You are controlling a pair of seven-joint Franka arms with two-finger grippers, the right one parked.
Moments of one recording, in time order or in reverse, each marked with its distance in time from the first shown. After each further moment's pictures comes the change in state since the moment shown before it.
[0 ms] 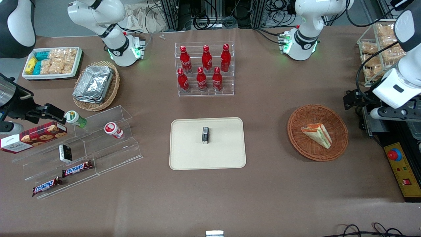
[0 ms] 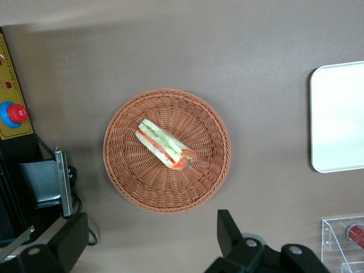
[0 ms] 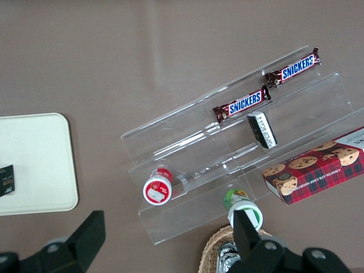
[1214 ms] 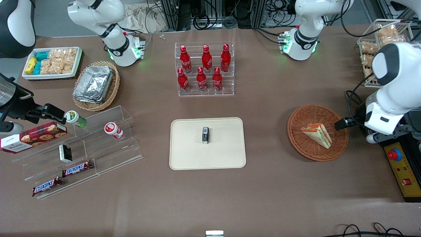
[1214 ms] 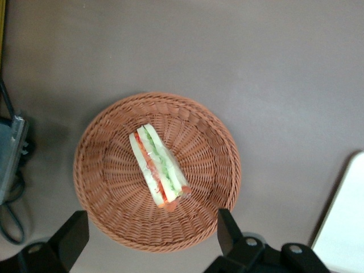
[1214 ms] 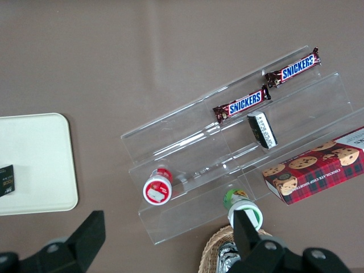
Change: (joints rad) arm 0.028 0.058 0.008 -0.288 -0.008 0.367 -0.440
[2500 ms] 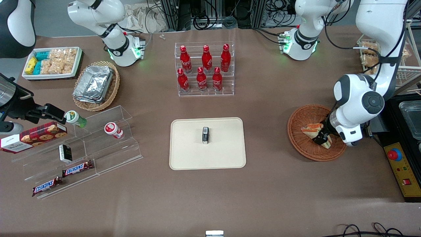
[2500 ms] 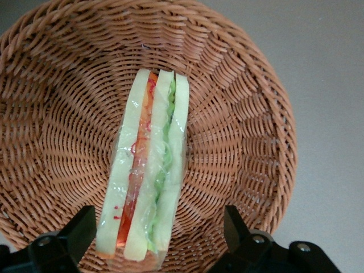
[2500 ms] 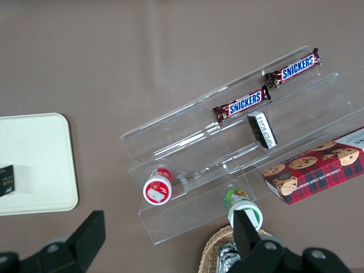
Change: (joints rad) arm -0.007 0.163 -0.008 -0.246 -0.001 0.365 -0.664
